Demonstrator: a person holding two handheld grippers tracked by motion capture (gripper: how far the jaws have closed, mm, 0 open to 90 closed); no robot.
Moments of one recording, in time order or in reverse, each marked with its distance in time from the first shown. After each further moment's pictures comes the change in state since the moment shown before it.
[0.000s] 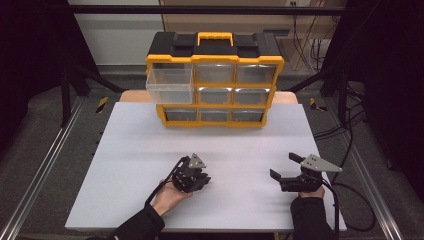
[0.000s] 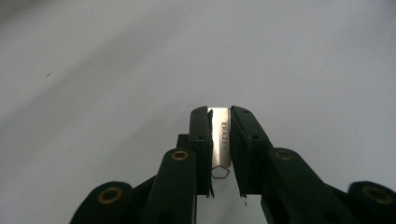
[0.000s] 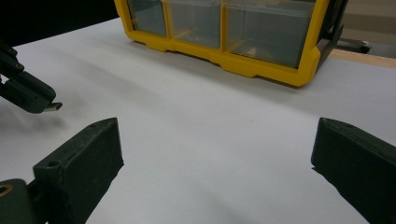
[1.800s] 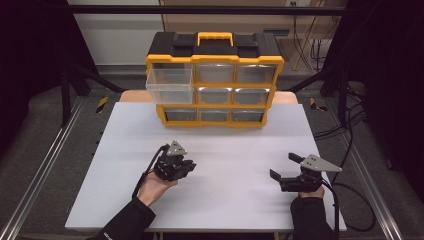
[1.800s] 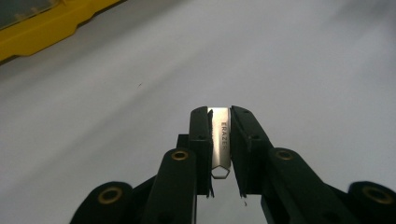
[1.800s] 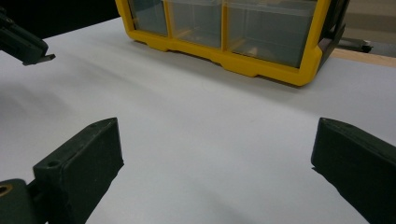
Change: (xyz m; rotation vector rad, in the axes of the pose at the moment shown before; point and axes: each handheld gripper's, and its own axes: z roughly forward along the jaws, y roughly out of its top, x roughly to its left) left arm 0.036 0.002 -0.043 -0.089 0.063 -0.072; right arm 0.000 0.000 0.000 0.003 0.006 0.003
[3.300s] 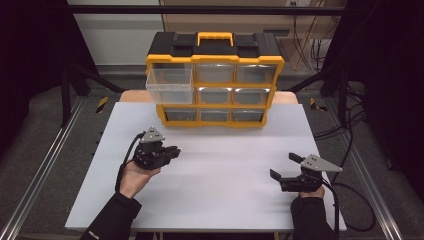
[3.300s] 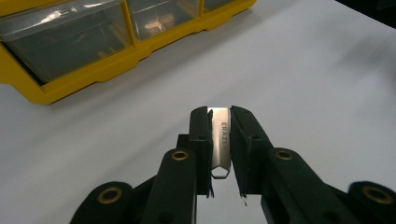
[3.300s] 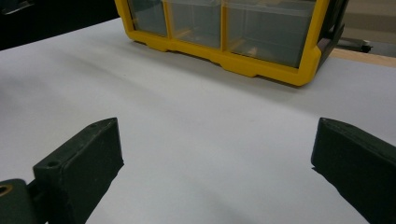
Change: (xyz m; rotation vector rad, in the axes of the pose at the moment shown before) left arm 0.032 0.013 -0.052 -0.104 0.042 -0.043; right arm 0.000 0.000 0.000 -0.001 -0.003 0.001
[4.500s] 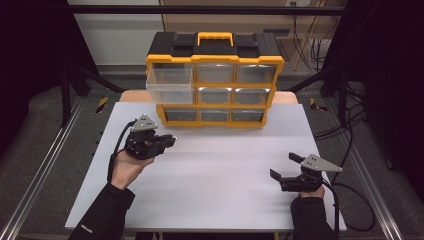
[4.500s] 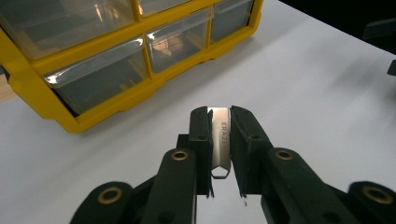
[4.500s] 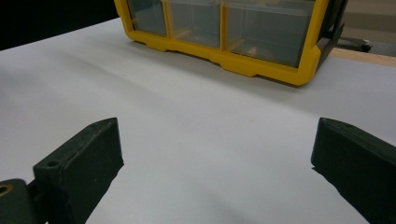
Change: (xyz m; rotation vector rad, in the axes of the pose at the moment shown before) left arm 0.007 0.030 -0.027 -0.044 0.012 0.030; right arm 0.000 0.000 0.000 0.000 0.000 0.003
